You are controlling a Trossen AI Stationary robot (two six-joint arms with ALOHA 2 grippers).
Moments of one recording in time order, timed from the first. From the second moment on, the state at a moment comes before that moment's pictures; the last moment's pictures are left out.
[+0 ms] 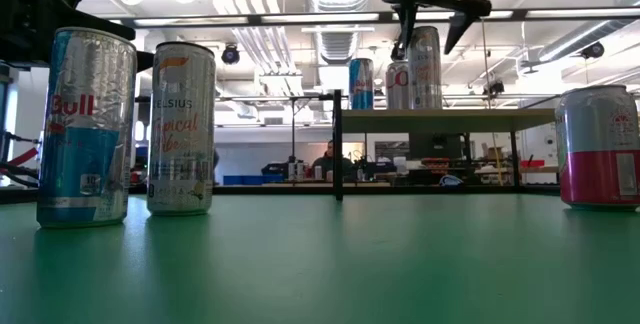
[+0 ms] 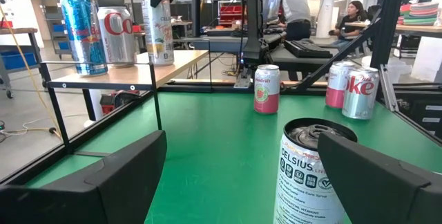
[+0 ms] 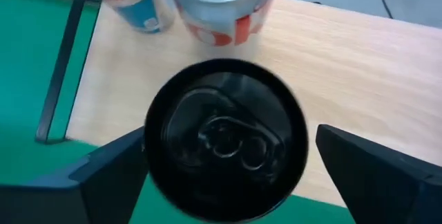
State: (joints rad) left arm -0.43 0.06 0.02 0.06 -0.59 0.01; right arm -0.50 1.64 1.91 -1.45 0.25 0.79
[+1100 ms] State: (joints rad) left arm -0.43 0.06 0.02 0.06 -0.59 0.01; right arm -0.24 1.75 1.90 -1.57 0.76 1.56
